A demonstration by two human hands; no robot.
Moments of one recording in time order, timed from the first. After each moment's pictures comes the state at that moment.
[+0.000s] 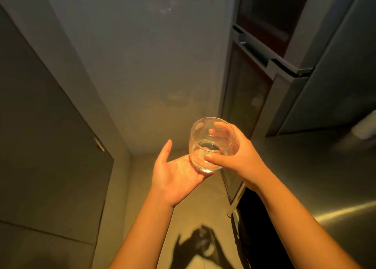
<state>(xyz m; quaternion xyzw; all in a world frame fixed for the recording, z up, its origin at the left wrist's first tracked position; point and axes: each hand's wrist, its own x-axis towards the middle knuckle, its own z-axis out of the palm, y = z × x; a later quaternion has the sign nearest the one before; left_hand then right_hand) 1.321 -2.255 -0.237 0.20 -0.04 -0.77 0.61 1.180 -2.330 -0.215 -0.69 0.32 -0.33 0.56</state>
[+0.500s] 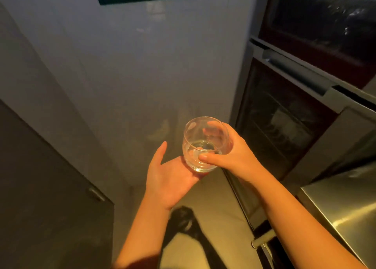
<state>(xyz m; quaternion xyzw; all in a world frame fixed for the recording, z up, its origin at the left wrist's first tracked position) 1.543 -2.397 -0.241 0.17 -0.04 -0.80 0.57 1.393 -2.454 -0.204 -0.67 0.34 -0.36 0.55</state>
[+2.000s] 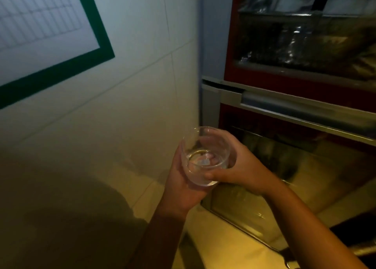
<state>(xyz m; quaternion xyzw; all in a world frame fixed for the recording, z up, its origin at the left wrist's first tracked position) 1.638 -2.856 -0.221 0.12 -0.17 -0.95 0.25 1.513 -2.799 -0.186 -0.57 0.54 -0.47 0.40</state>
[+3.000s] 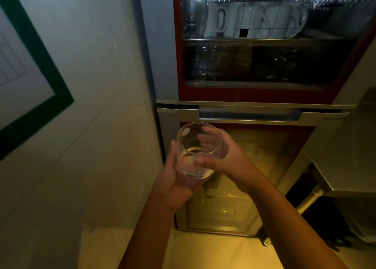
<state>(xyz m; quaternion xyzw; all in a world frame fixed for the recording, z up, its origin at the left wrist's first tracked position) 1.617 -2.929 -0.205 0.12 -0.26 -0.96 0.06 1.534 -2.820 -0.167 -0.35 0.67 -0.60 0.26</state>
